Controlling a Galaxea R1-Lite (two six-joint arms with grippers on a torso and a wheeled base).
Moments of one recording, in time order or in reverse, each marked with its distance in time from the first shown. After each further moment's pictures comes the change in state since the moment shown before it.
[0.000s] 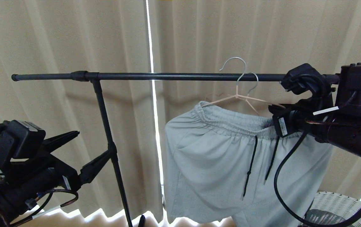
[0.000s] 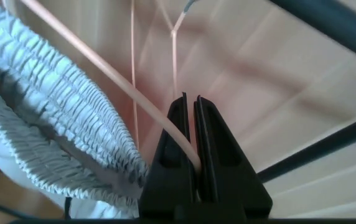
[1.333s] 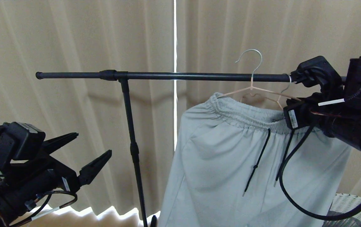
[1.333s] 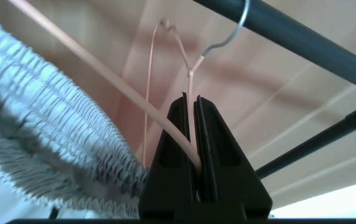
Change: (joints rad) left arm 0.002 0.003 0.010 -0.001 0.001 0.002; right arm -0.020 -0.014 -0.031 0.009 -0.221 -0.012
